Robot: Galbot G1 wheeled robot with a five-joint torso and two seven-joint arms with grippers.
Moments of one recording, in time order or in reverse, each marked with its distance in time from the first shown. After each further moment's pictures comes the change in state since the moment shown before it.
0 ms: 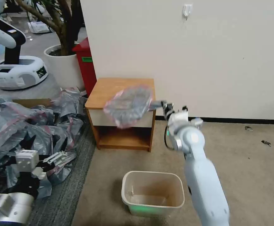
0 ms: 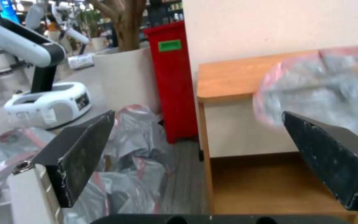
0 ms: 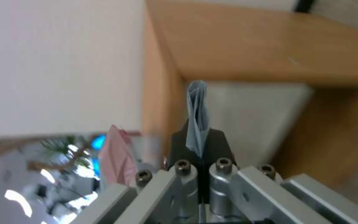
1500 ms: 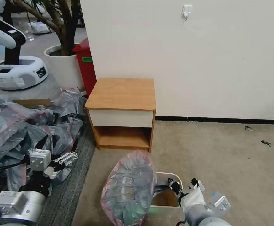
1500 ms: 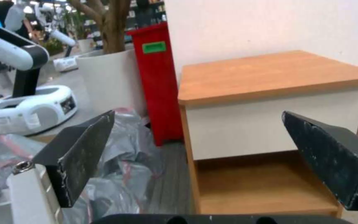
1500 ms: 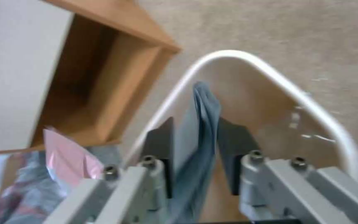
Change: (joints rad) left arm -0.035 0.019 0.058 0.000 0.029 0.017 0.007; right arm -0.633 -0.171 -0.113 0.475 -0.330 -0.067 0.406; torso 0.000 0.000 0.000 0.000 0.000
